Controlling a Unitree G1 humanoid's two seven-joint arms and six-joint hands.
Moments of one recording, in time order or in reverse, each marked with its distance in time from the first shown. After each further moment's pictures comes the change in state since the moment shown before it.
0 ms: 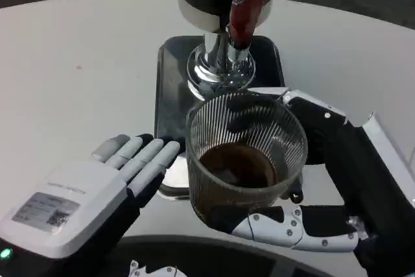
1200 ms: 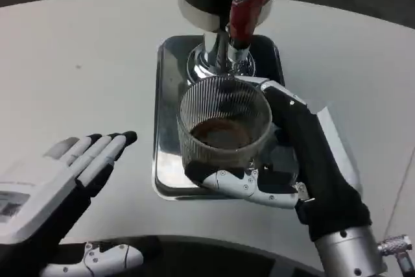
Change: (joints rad) left arm -0.004 0.025 0.091 0.167 -0.071 -0.022 0.034; right arm -0.229 0.119 0.052 0.463 -0.151 -0.147 -0.252
